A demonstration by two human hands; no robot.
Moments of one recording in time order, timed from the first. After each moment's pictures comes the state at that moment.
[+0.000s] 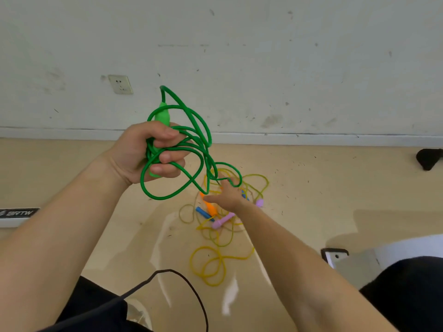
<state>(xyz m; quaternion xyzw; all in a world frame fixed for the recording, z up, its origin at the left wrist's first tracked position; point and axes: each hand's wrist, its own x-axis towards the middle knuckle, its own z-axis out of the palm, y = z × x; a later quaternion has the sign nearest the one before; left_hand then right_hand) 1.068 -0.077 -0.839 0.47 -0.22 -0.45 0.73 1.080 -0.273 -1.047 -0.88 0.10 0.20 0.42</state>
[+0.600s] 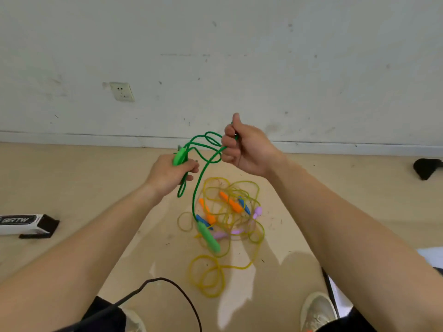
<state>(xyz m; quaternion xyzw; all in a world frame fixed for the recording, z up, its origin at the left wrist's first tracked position) 1.087 -0.102 -0.910 0.82 0.04 -0.09 0.56 1.104 -0.305 -0.873 -0.47 0.01 0.21 0.85</state>
